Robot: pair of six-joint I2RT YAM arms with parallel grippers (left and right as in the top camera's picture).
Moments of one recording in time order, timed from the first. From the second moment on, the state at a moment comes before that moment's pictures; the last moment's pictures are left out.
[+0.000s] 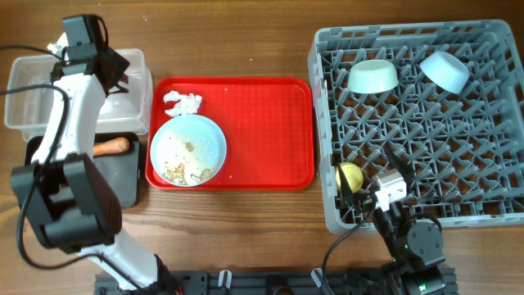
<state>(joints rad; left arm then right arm) 0.19 1.89 1.47 -0.56 -0.17 -0.72 0.31 0.01 0.01 0.00 -0.02 -0.18</state>
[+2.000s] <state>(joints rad) -0.52 1.88 1.40 -1.06 -0.20 -0.60 0.31 0.01 0.01 0.00 -0.02 -0.18</state>
